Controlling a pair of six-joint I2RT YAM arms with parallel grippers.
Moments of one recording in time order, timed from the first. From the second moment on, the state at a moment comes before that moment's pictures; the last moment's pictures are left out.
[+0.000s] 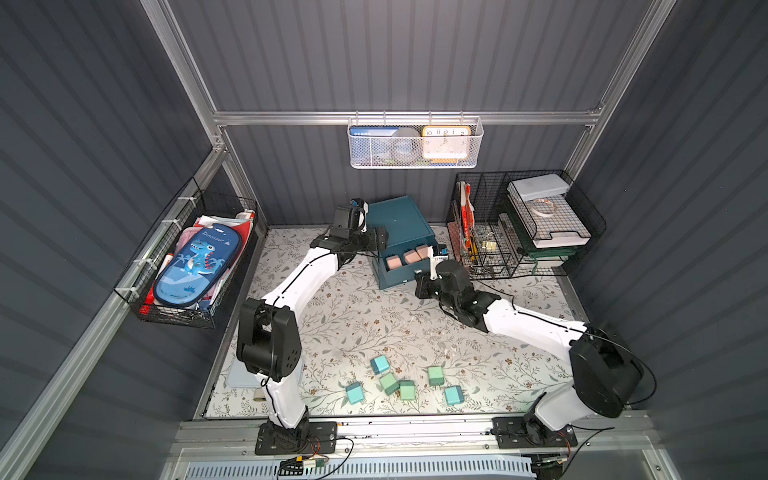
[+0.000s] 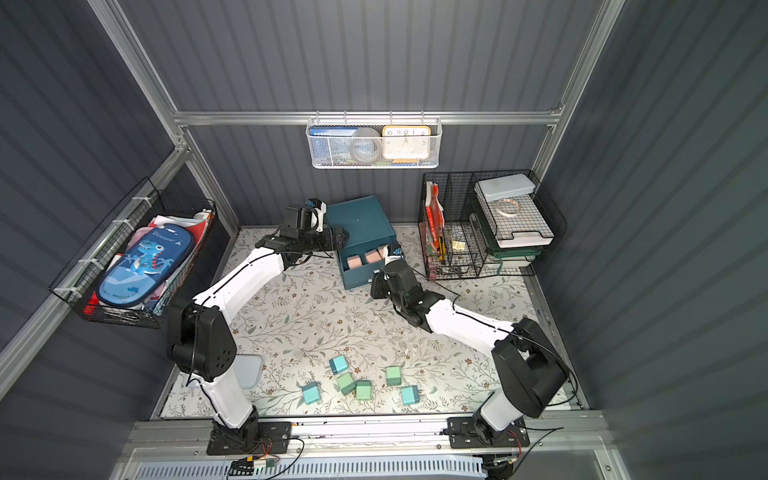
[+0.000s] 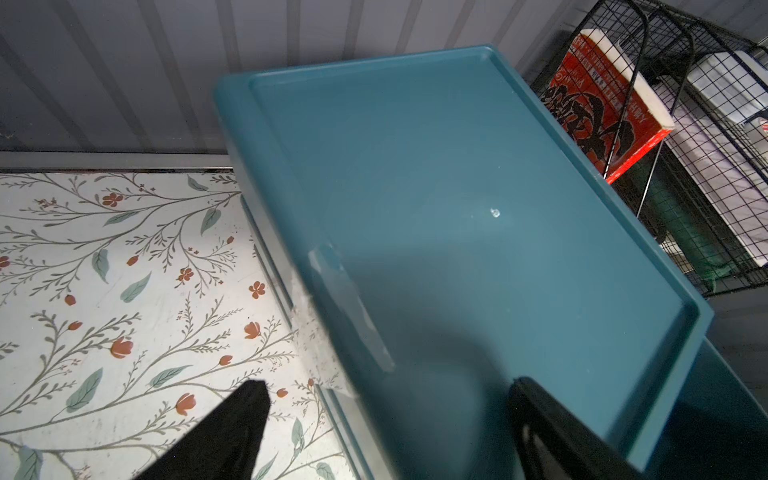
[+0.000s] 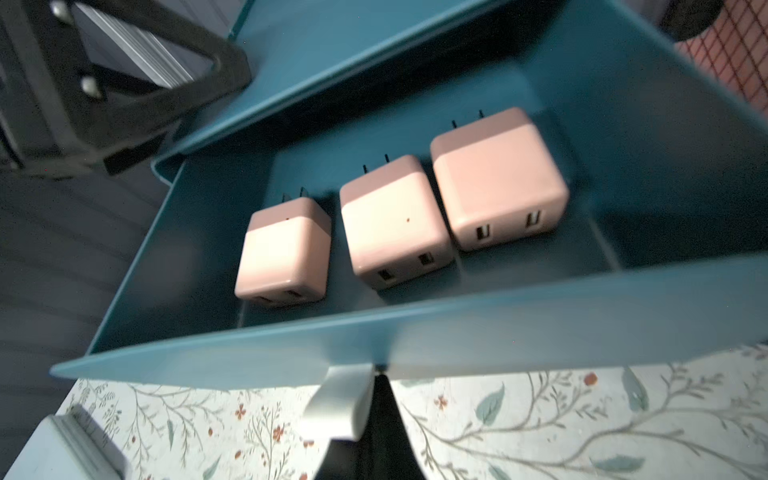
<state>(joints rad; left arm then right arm) -0.38 1.82 1.59 -0.38 0.13 -0.25 0.67 1.59 1.01 0.13 0.13 0.52</state>
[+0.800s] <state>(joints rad) -0.38 1.82 1.59 -0.37 0.13 -0.25 0.60 1.92 1.23 0.45 0.05 0.71</state>
